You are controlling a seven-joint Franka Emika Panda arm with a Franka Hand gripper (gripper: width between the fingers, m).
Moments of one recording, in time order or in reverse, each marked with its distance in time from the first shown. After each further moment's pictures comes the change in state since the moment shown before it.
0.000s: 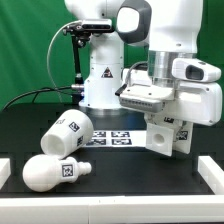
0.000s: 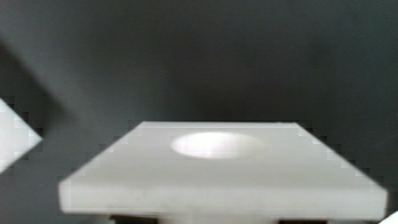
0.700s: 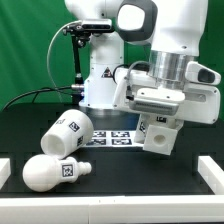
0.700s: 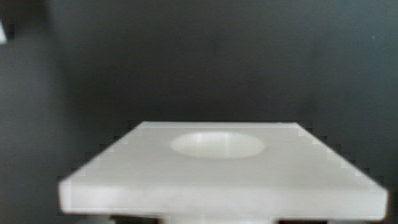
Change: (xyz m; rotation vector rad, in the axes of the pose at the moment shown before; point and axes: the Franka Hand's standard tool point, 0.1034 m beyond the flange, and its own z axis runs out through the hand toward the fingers) arm 0.005 -0.002 -0.001 0.097 -0.013 -0.619
